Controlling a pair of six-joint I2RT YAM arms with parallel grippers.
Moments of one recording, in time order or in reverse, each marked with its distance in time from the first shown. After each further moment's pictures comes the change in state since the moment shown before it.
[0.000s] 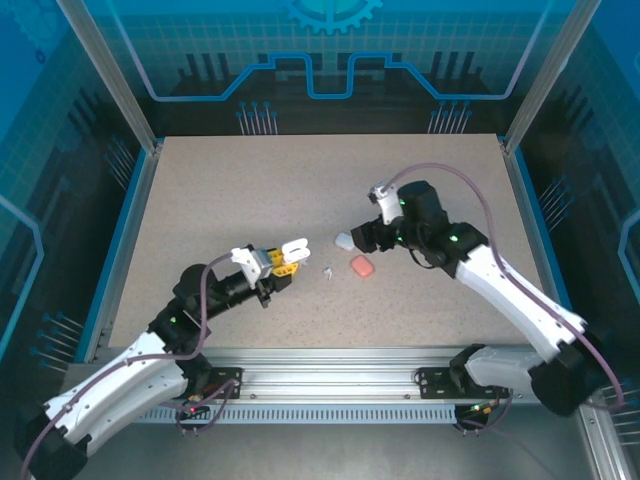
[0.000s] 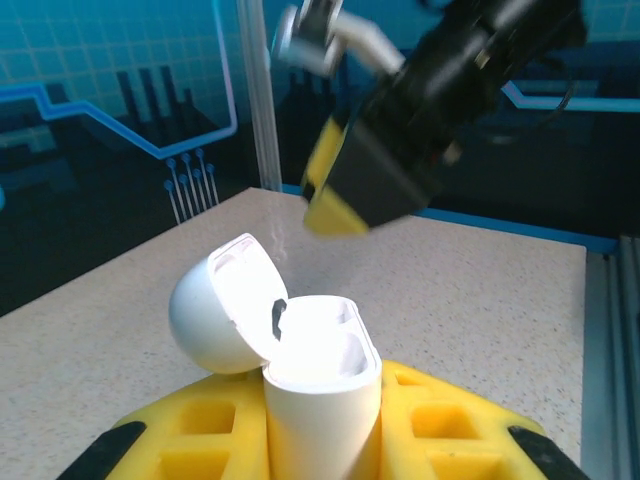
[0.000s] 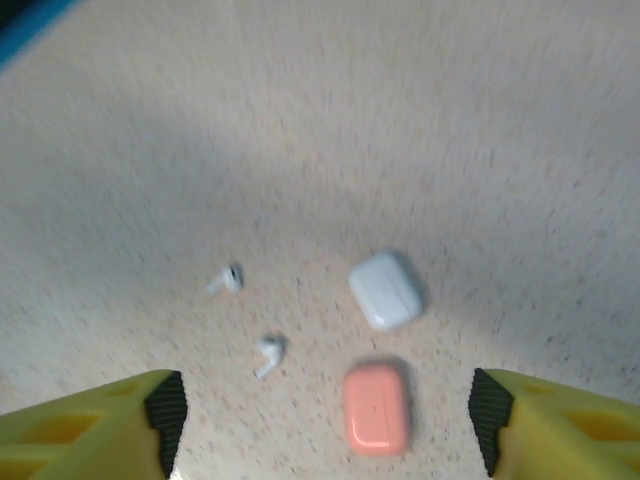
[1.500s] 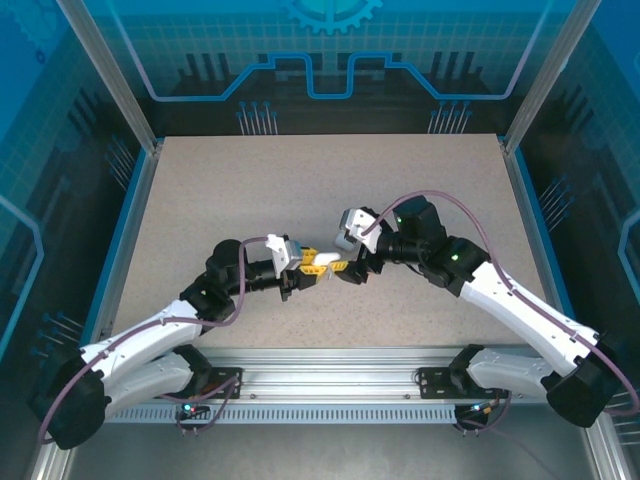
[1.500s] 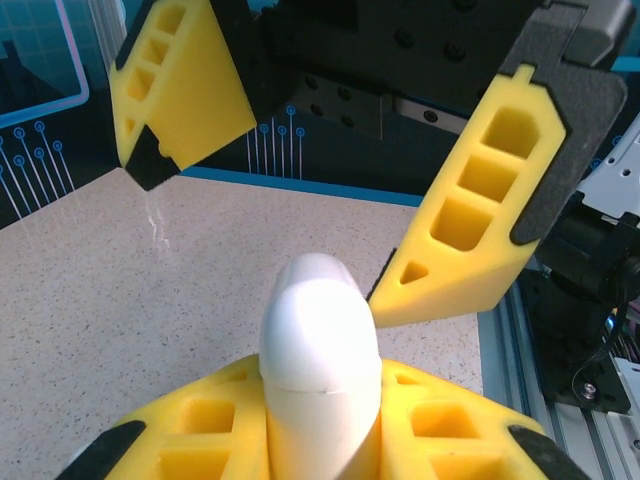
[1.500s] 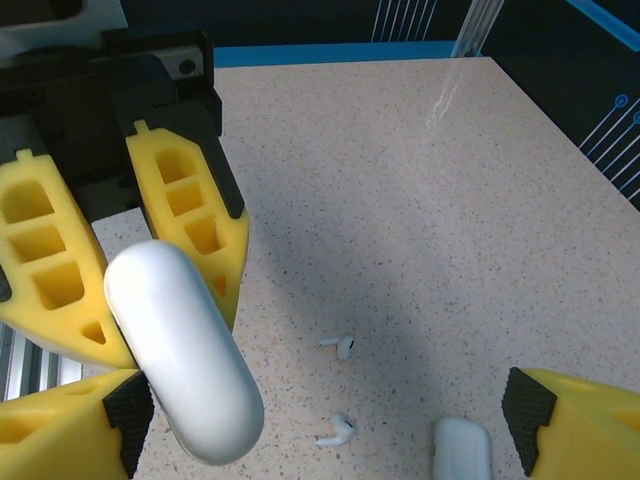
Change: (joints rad) left arm 0.004 0.395 0.098 0.194 0.292 -0.015; right arm 0.128 -0.142 -0.067 0.148 -0.270 -0.514
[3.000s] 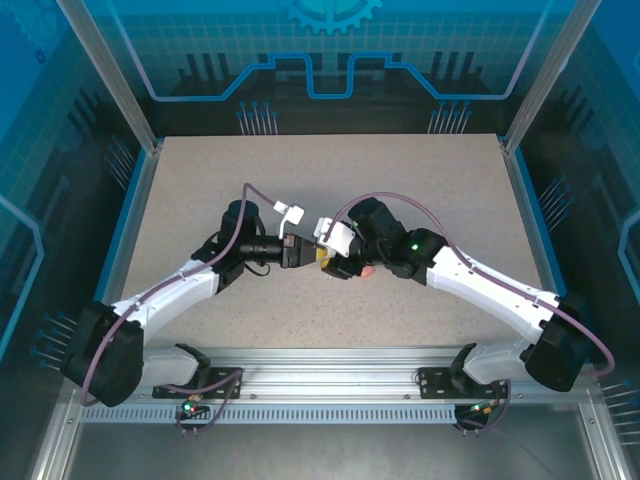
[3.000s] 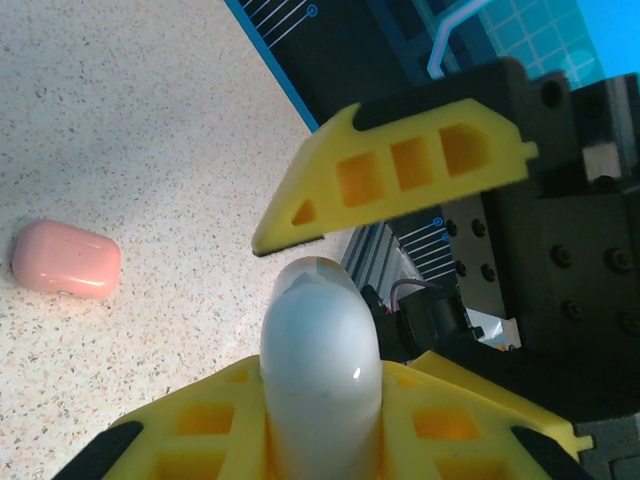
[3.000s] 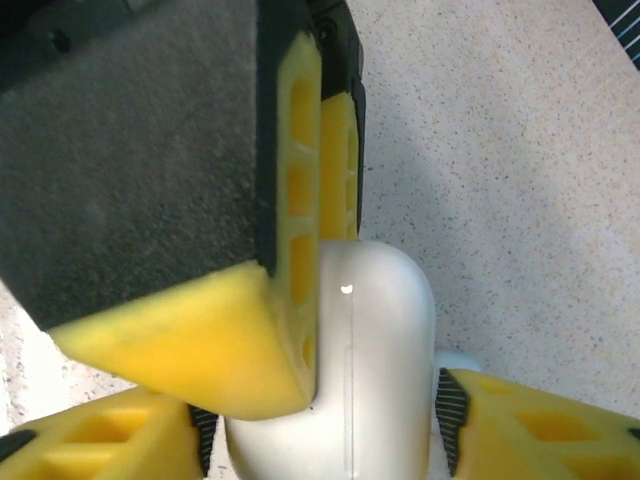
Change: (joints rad) left arm 0.197 0.292 0.237 -0.239 0.324 -0.656; right arm 0.135 0.214 0.111 -0.120 0.276 -0.017
